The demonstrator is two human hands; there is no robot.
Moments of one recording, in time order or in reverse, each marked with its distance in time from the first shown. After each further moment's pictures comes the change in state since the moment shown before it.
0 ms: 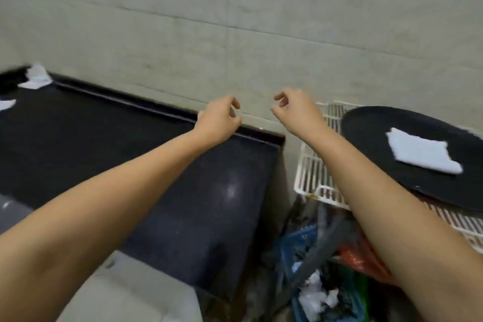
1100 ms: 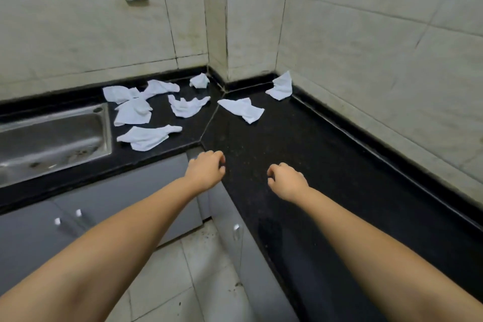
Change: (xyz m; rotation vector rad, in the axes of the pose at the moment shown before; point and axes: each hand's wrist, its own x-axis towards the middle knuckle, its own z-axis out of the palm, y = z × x) left_hand -0.100 -0.639 -0.398 0.478 0.014 -0.797; right_hand 0.112 -0.587 0.525 -0.179 -0.732 -0.602
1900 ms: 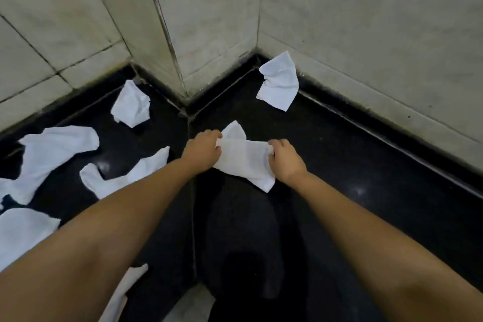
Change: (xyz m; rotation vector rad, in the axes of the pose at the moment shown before) left_hand 0.510 -0.087 0.047 -0.019 -0.268 0.298; right_hand 0.437 0.025 -0.008 0.348 0.069 0.389
